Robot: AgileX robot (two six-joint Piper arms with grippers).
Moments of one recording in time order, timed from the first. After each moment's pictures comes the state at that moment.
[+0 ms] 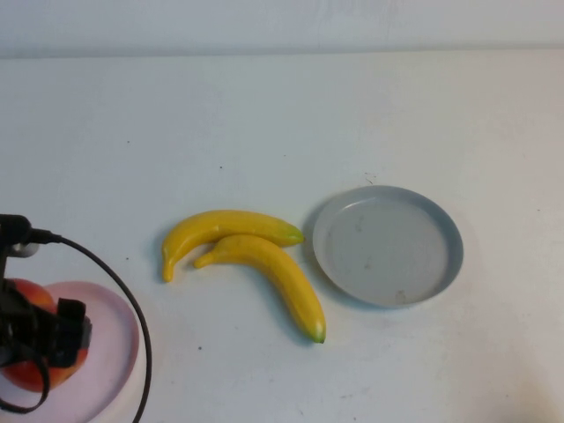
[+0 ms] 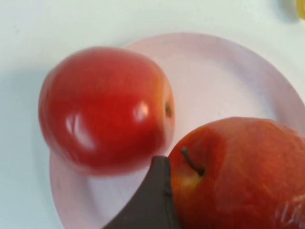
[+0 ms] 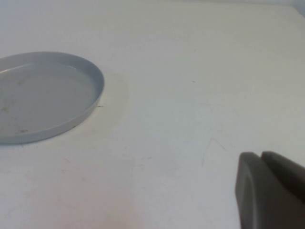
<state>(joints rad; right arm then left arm) 0.03 -0.01 0.02 0.10 0.34 -0.11 -0.22 1.09 -0.61 0.14 0.61 -0.18</state>
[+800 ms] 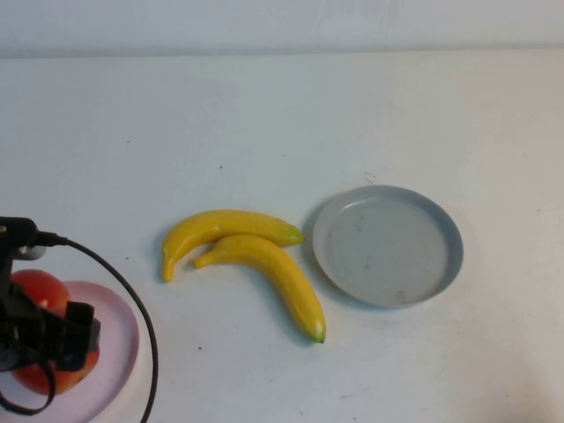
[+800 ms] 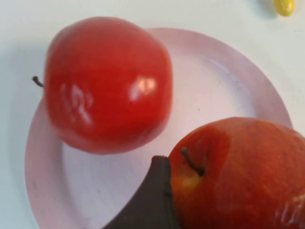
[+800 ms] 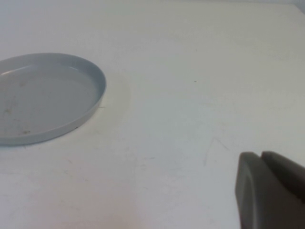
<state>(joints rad) 0.03 -0.01 0.02 0.11 0.35 -0.11 -0.23 1.08 -0.61 0.08 0.62 -0.14</state>
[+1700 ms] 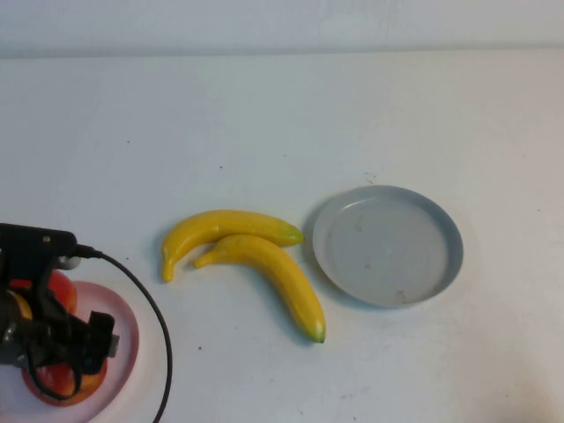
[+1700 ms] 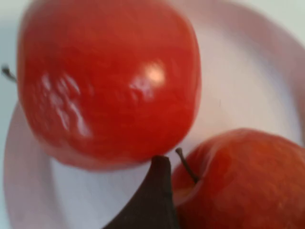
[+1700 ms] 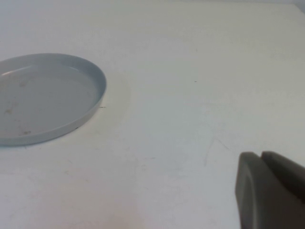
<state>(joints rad) 0.03 -0.01 0.02 0.11 0.35 -0.11 -0.23 1.28 -0.61 0.11 0.55 -0.11</state>
